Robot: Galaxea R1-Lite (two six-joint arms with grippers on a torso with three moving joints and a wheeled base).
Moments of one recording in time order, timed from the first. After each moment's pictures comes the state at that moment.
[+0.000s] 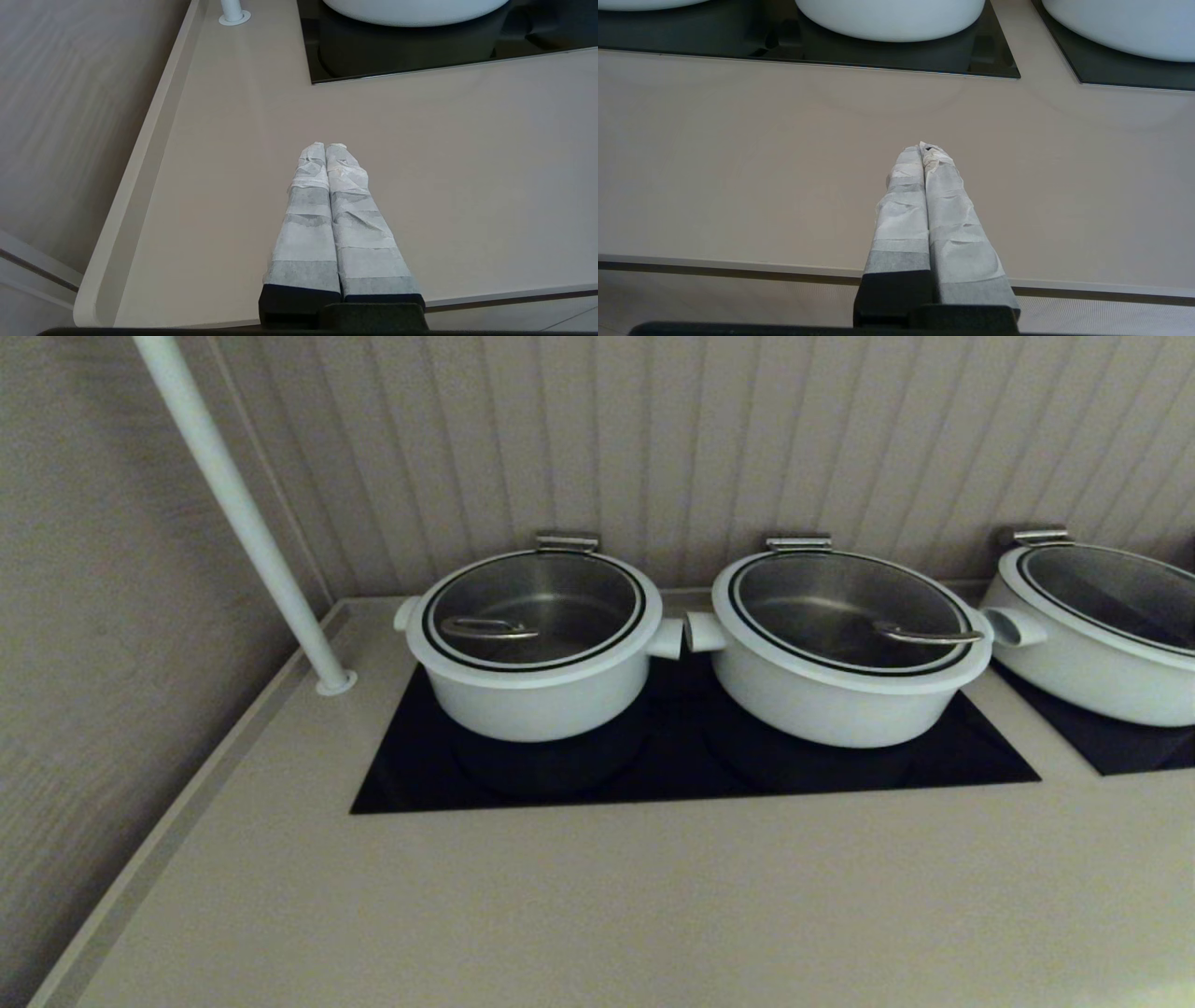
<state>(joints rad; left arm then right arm) 0.01 0.00 0.00 0.01 -0.04 0.08 0.00 0.00 0.00 0.00 0.04 -0.08</state>
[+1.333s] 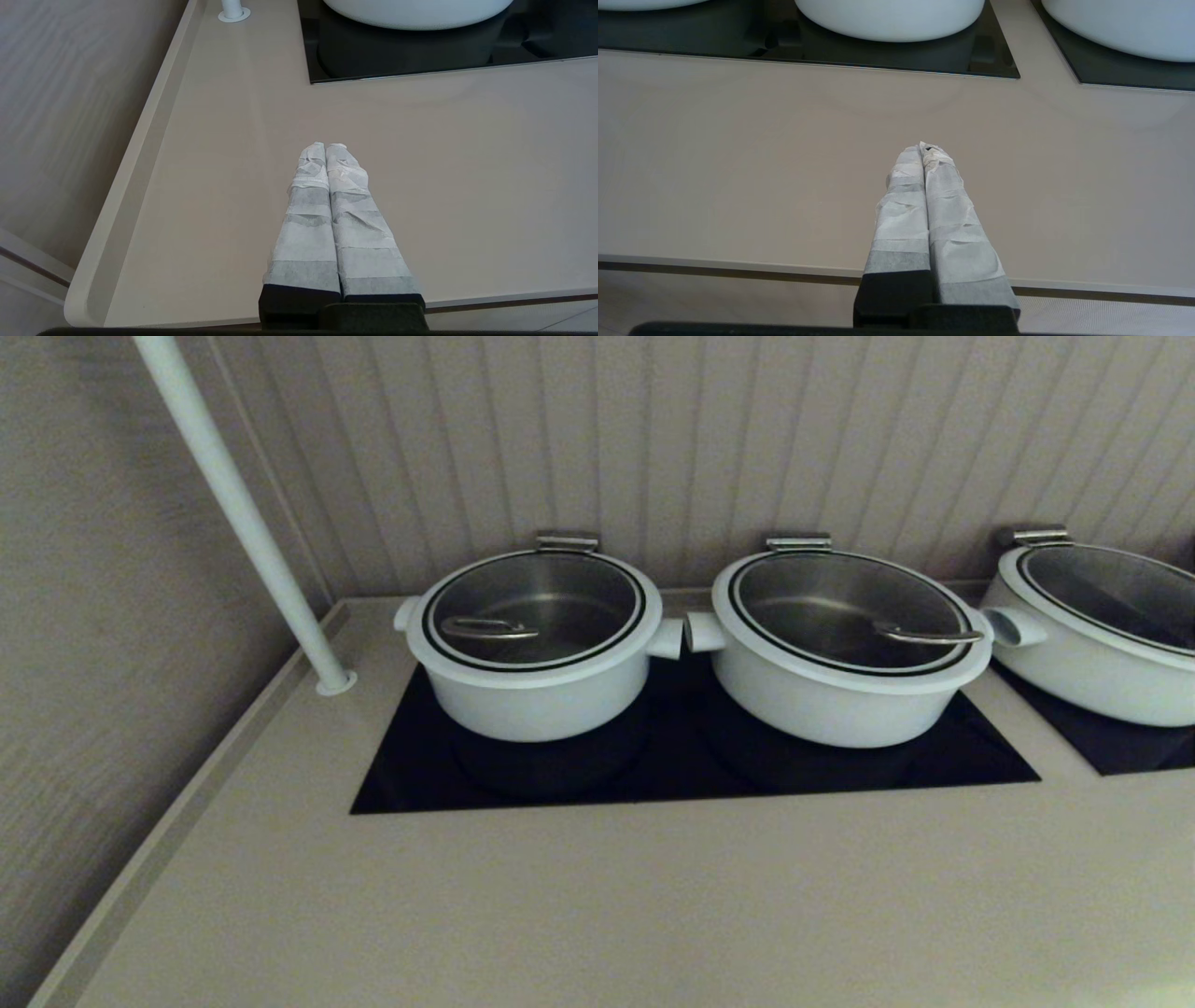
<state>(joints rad) 0.01 0.00 0.00 0.01 -0.04 0.05 0.00 0.00 0.00 0.00 0.04 -0.08</state>
